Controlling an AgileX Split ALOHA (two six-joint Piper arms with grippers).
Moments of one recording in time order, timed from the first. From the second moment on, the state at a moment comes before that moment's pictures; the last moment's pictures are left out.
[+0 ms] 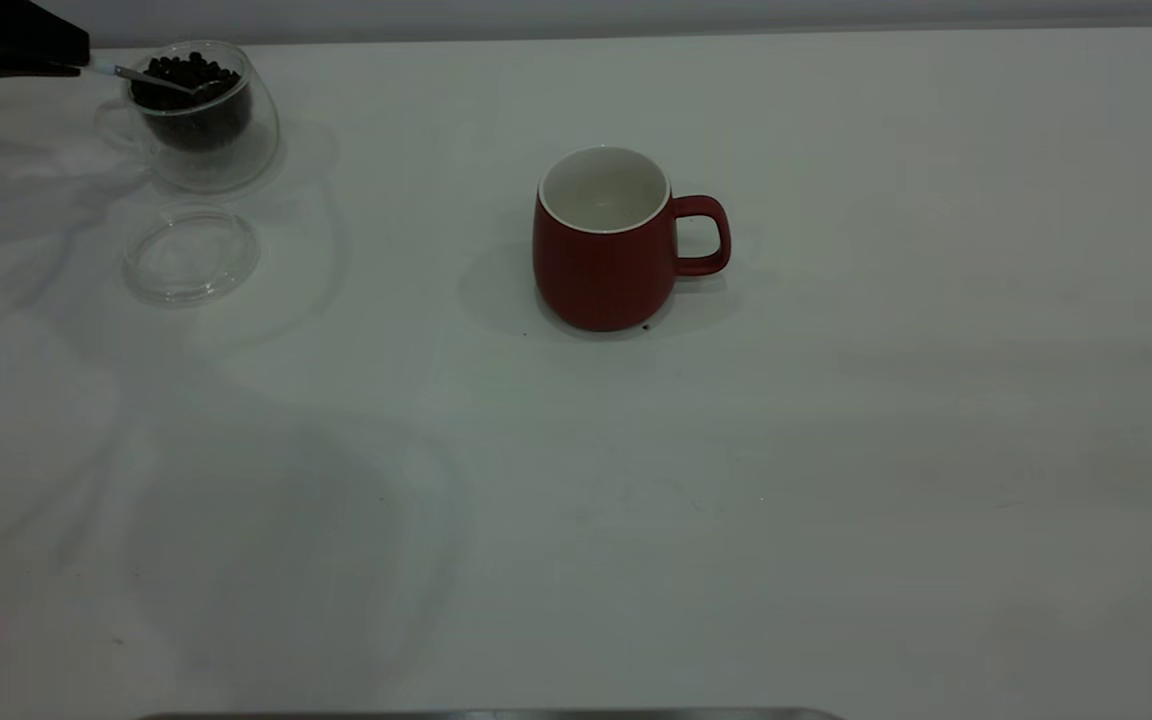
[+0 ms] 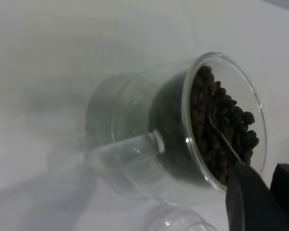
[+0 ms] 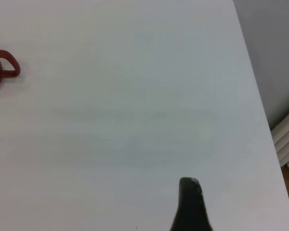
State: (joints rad) left arm 0.39 2.58 -1.86 -1.16 0.92 1.05; right arm -0.04 -0.02 -0.48 -0.01 1.13 -0.05
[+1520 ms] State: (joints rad) left arm 0.50 2.59 -1.86 -1.21 1.09 0.63; right arm -0.04 -0.02 -0.48 -0.01 1.13 -0.05
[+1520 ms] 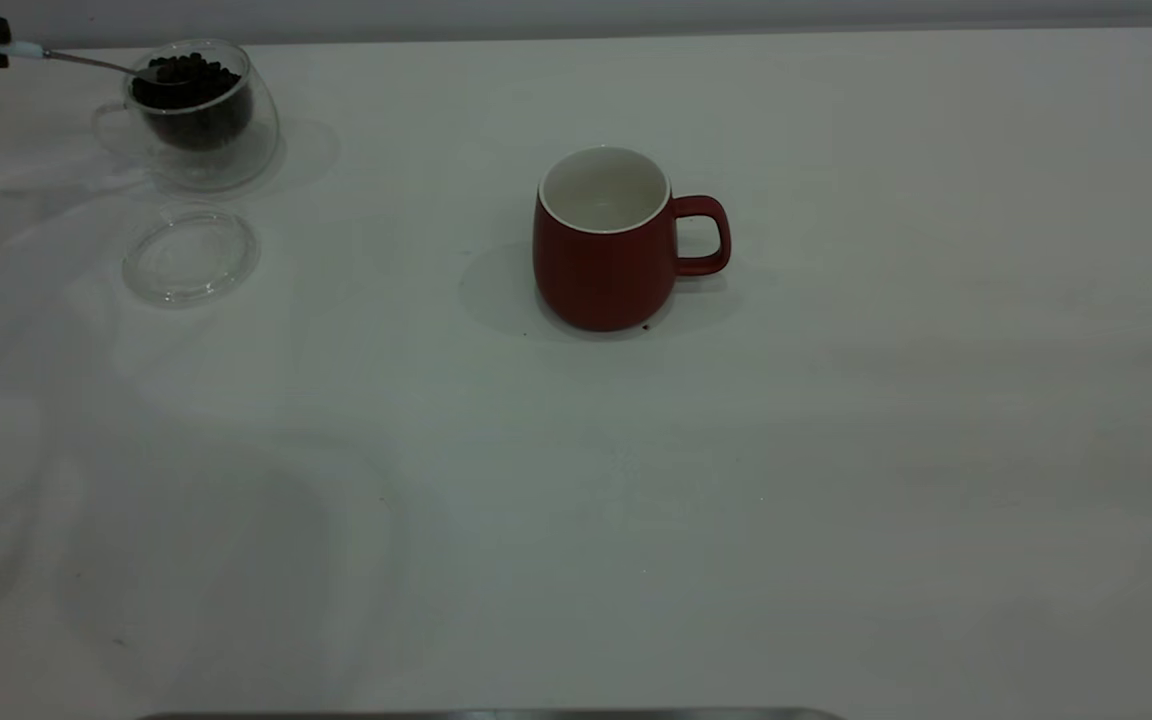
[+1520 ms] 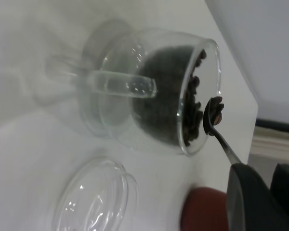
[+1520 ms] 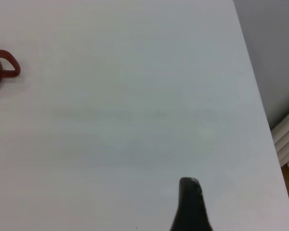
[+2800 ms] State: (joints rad) left arm 0.42 2.59 -1.86 -1.26 1.16 0.67; right arm -0.04 -0.02 -0.48 -0.01 1.13 -0.05
